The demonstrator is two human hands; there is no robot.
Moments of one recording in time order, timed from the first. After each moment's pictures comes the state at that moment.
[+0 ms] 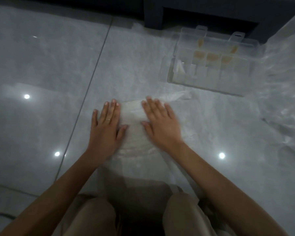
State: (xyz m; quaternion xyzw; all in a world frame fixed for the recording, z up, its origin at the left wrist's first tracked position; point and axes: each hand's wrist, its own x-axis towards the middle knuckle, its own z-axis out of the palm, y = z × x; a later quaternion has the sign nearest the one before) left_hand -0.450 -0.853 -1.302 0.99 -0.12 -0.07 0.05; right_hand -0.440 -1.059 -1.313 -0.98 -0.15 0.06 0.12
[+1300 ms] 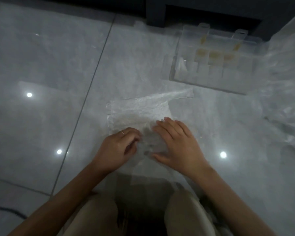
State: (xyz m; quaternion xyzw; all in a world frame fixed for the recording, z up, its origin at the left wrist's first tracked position) left_hand -0.486 -0.872 -1.272 0.91 -0.26 -0.05 0.32; right_hand -0.499 -1.094 -1.267 -0.96 -0.22 0.05 0.16
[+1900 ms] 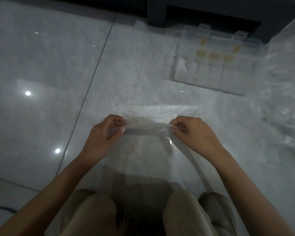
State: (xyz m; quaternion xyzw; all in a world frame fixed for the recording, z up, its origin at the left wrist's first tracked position) left_hand -0.470 -0.854 -1.254 0.89 -0.01 -0.11 0.45; right_hand -0.460 -1.123 -1.244 -0.94 -0.02 0.19 0.28
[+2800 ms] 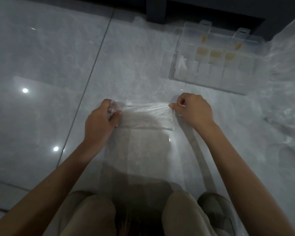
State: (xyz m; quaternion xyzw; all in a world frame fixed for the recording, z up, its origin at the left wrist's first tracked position) left_hand -0.432 -0.863 -1.275 0.96 0.05 -0.03 0.27; right_hand -0.401 -1.126 -1.265 -0.96 0.07 0.15 0.25
